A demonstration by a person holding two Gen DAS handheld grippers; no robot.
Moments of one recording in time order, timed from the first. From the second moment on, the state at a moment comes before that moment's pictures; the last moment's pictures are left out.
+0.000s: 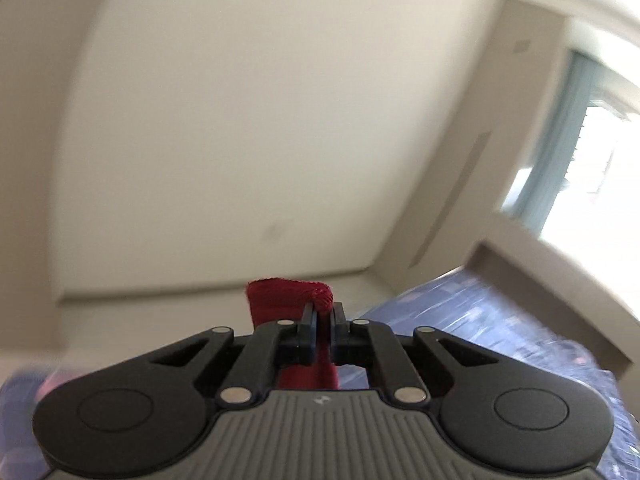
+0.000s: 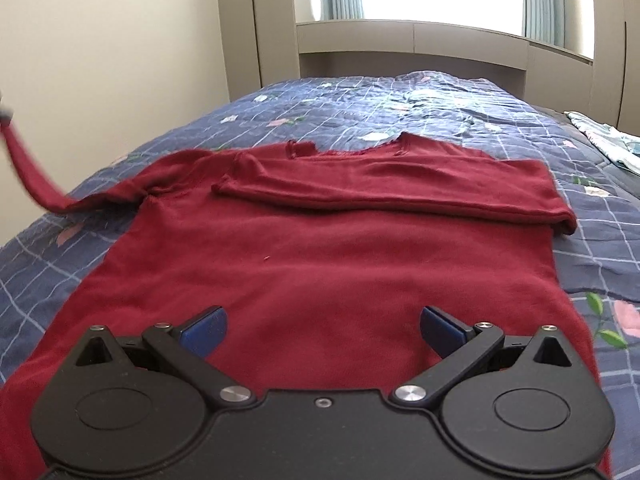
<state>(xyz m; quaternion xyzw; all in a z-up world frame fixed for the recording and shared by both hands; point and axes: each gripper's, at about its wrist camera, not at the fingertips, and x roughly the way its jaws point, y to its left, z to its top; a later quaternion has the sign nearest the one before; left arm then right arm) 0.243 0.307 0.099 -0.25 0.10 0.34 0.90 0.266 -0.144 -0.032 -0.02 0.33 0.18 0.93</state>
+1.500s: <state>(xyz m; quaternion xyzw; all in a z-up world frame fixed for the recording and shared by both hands) 0.383 -0.036 0.034 0.01 0.28 -0.13 0.95 0.310 -0.310 -0.030 0.03 0.32 0.06 0.95</state>
